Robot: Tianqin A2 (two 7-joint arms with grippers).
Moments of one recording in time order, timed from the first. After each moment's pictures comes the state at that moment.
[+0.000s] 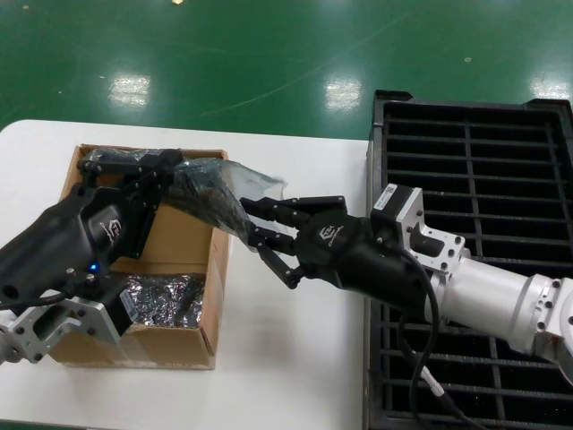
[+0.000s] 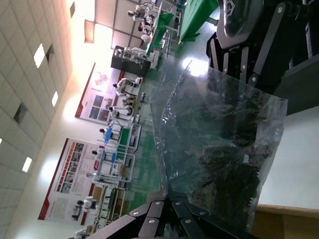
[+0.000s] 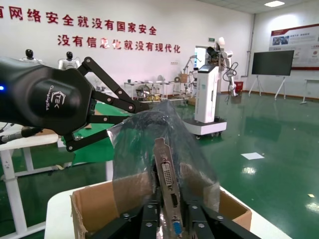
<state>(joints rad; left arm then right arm) -0.09 -0.78 1.64 -1.94 -1.36 0.24 0.39 0.66 0.33 -2.05 1.41 1.61 -0.68 0.32</state>
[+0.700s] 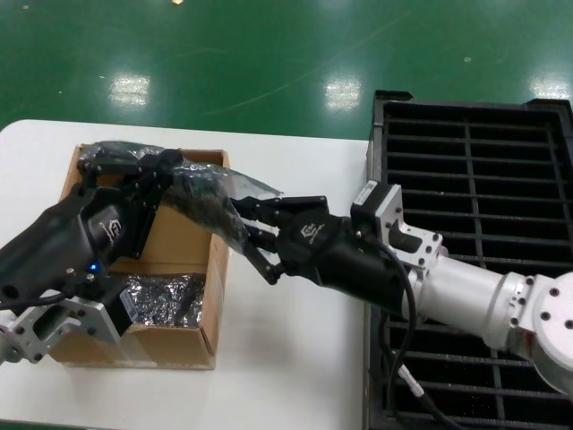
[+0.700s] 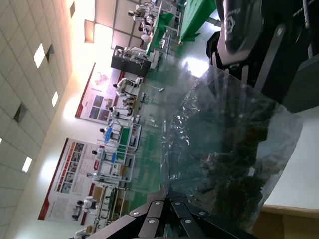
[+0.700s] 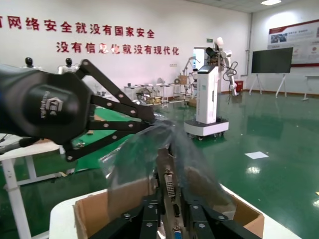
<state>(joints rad) -0.09 -0.78 1.64 -1.94 -1.36 0.24 0.39 0.67 0.27 -2.06 1.37 1.60 -0.66 0.34</state>
